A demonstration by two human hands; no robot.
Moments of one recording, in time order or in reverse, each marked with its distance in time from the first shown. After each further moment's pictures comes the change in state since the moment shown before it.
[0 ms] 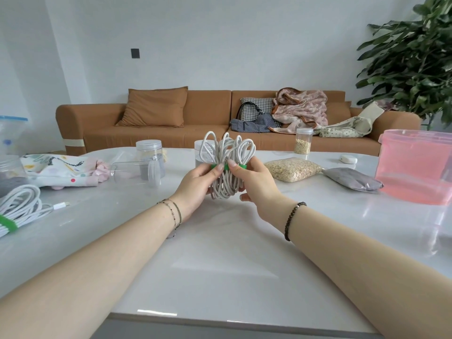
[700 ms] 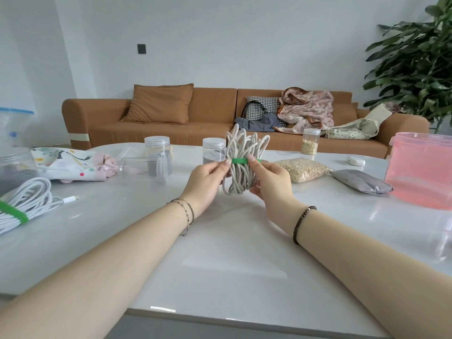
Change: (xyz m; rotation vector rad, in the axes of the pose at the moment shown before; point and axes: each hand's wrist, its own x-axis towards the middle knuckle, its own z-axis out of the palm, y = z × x) left_hand -0.003 0.000 -0.003 0.174 0.071 0.095; right_hand 0.006 0.008 0.001 0.164 0.214 0.063
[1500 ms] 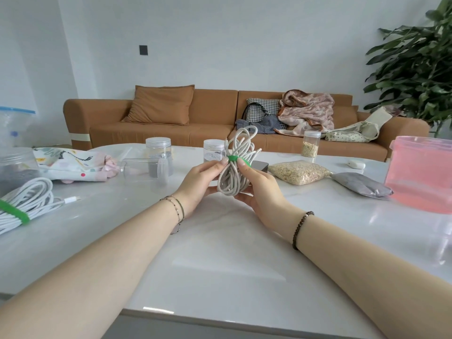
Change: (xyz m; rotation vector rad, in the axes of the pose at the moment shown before) left_hand 0.000 0.009 -0.013 -0.255 -0.100 -0.149; right_hand -0.019 -0.005 0.007 0.093 -0.320 0.092
